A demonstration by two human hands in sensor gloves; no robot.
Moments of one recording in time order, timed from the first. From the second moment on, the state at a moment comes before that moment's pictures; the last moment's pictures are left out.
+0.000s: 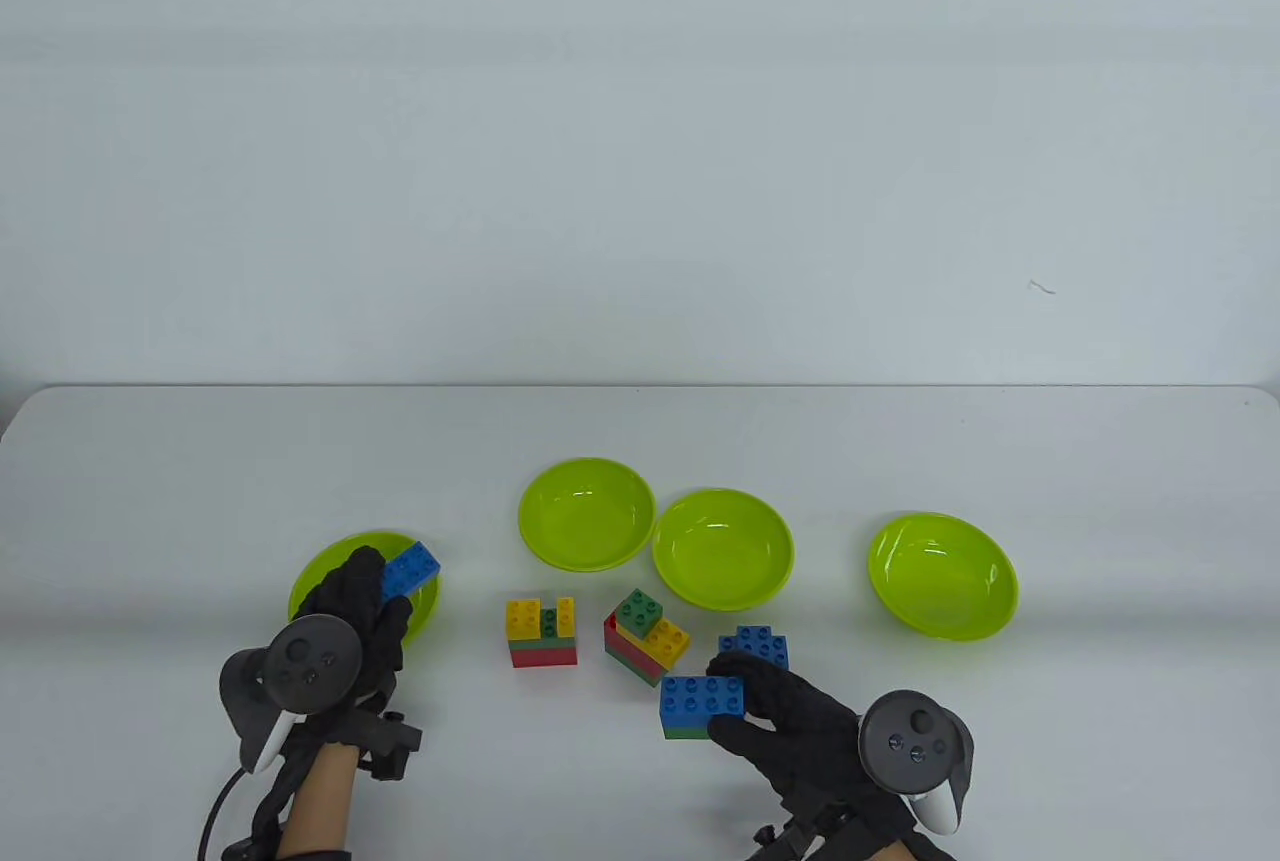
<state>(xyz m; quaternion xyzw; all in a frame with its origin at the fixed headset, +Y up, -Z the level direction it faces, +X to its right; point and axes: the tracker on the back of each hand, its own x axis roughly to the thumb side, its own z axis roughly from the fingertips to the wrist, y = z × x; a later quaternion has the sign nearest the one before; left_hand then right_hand) -0.300 -0.703 -0.354 0.16 0.00 0.22 0.96 0.137 -0.707 -0.296 0.21 -0.07 0.82 0.52</state>
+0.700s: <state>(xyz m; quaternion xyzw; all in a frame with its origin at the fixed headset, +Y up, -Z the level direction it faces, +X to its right) -0.272 -0.697 -0.361 0.16 -0.05 0.25 0.95 0.142 -0.707 -0.296 0.21 -0.07 0.82 0.53</state>
